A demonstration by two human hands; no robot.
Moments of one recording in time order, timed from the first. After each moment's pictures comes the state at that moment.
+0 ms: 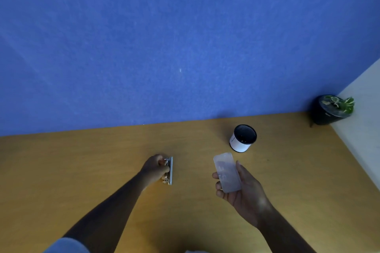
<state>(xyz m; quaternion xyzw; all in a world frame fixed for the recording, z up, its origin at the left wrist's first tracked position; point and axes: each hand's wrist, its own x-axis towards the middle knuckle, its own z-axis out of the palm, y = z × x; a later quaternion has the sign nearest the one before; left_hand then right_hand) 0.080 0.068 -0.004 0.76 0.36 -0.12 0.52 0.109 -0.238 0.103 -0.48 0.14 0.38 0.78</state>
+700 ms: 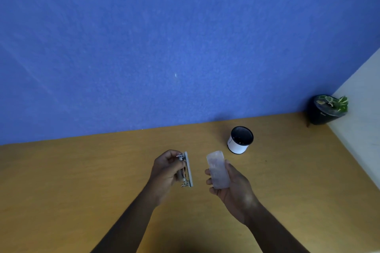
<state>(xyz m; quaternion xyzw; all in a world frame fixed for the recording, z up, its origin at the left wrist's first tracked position) 0.064 -0.006 0.090 0.60 0.26 0.00 0.75 0.105 -0.220 0.107 -0.53 0.14 0.33 0.77</state>
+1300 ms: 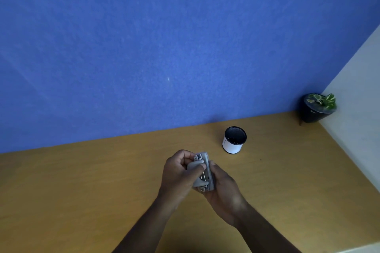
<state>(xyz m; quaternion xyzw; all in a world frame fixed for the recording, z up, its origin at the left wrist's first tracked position) 0.059 -0.071 0.131 0.72 0.21 0.08 0.66 0.089 -0.213 0.119 -0.52 0.05 0.36 0.78</state>
